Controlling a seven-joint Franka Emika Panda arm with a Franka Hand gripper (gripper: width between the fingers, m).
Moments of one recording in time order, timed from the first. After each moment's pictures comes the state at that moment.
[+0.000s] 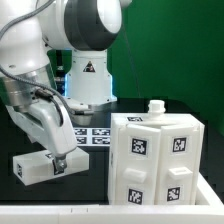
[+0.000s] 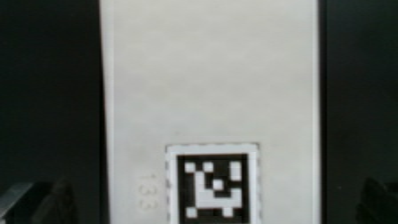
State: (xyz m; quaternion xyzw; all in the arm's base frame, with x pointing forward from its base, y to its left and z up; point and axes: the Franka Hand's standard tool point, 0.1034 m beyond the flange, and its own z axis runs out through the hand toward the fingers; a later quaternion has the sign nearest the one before) arm 0.495 -0.094 0.019 -0.86 0.50 0.10 0.07
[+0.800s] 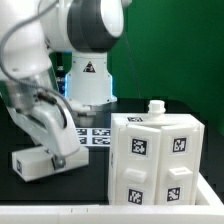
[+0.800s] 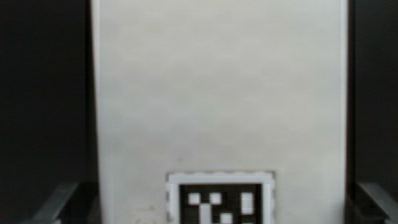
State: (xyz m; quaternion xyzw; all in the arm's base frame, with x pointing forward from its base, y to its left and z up) arm 0.496 -0.093 0.029 -0.86 0.49 0.11 0.06
